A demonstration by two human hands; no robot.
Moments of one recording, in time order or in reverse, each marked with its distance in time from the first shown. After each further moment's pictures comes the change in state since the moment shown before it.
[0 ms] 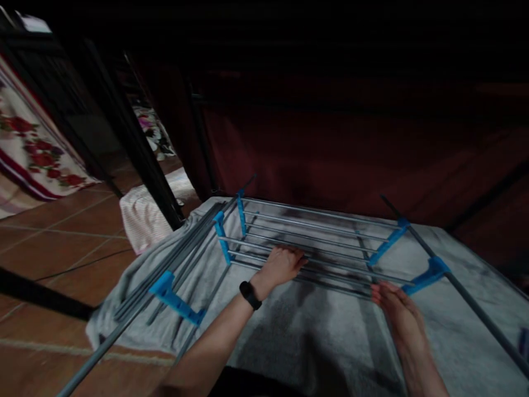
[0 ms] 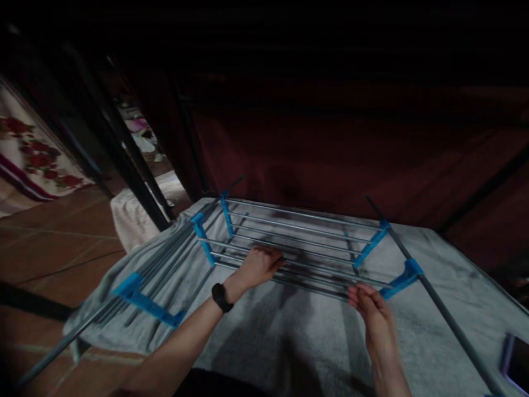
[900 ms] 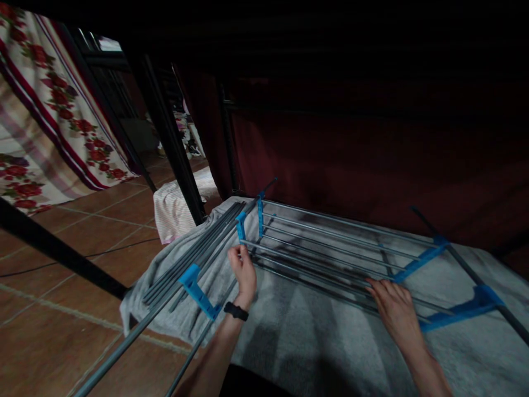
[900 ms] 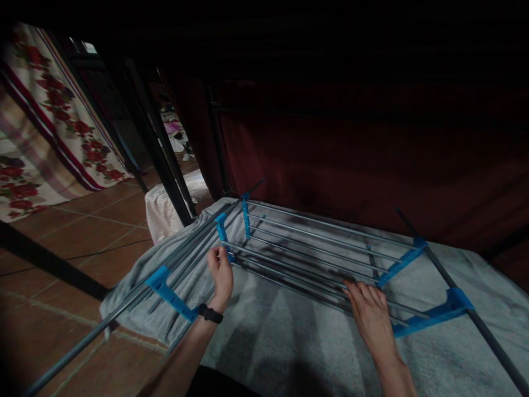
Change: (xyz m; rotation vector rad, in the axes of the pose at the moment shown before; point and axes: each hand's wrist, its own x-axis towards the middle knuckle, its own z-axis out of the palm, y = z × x) left_hand -0.090 -0.082 0.029 -0.481 1.107 -0.999; right_hand 0.029 -0.008 0.045 -1.228 -0.340 -1.171
